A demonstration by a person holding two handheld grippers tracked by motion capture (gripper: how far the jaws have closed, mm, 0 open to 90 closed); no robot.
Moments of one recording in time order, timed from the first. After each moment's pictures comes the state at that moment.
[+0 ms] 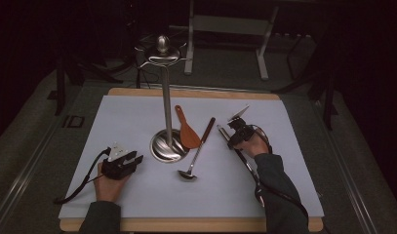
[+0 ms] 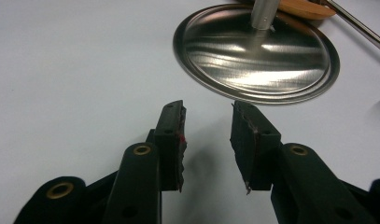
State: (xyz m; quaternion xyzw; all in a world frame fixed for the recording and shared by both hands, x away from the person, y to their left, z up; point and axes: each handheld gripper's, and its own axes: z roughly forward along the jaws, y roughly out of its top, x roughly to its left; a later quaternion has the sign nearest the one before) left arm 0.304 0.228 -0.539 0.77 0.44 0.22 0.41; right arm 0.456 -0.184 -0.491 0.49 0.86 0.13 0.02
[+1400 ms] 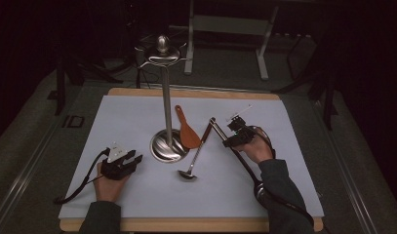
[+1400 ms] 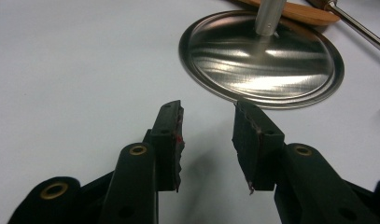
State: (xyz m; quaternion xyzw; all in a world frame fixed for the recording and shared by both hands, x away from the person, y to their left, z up) left arm 0.302 0.228 -0.538 0.76 0.44 0.24 0.41; right arm 0.423 -0.176 -0.457 0.41 0.88 0.22 0.06
